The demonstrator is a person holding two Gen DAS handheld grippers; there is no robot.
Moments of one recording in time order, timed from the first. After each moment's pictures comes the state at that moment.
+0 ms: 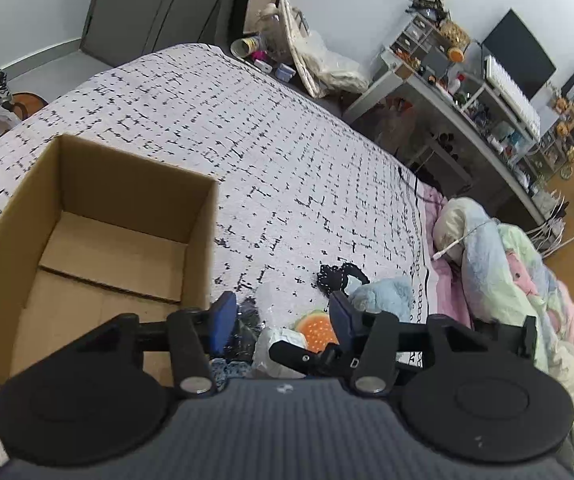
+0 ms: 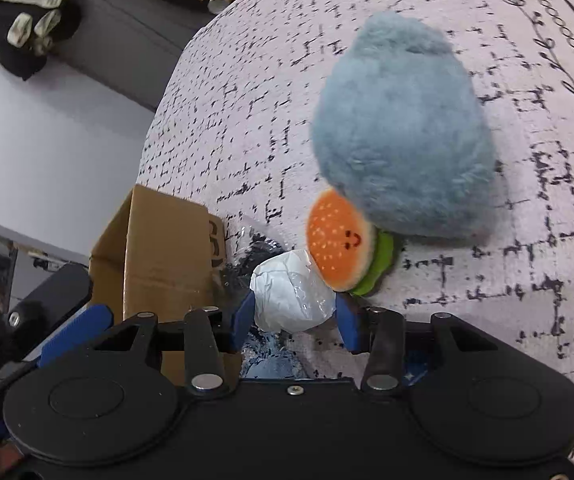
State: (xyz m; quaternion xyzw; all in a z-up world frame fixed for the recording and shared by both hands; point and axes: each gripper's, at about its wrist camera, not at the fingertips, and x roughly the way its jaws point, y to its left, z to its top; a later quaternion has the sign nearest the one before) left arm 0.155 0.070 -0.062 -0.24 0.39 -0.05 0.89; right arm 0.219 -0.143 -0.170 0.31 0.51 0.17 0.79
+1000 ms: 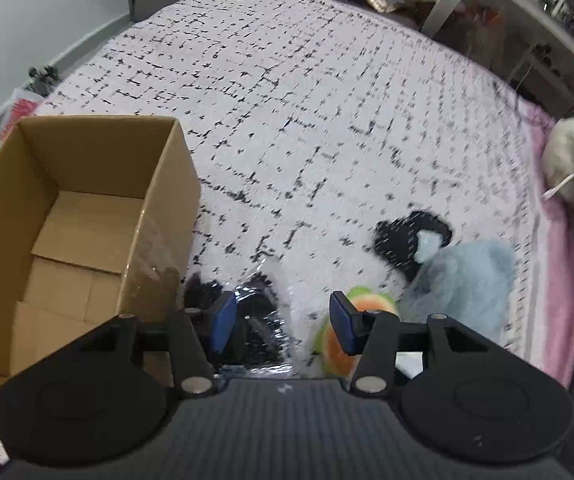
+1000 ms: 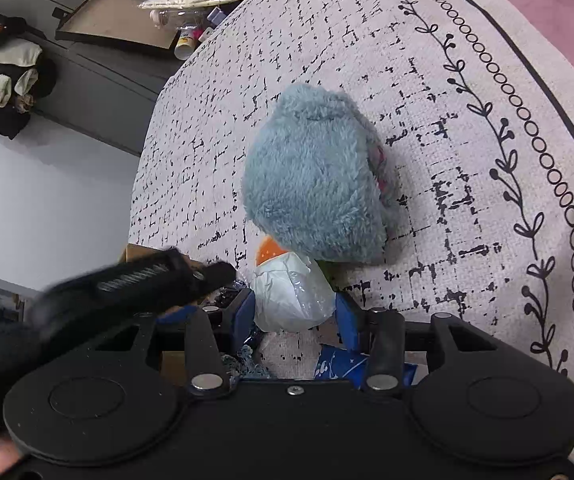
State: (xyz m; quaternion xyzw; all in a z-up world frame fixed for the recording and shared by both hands) left arm 0.232 -0.013 -0.105 -0.12 0.51 0.09 0.84; right arm 0.207 -0.206 -0.158 0.36 0.49 0.12 0.79
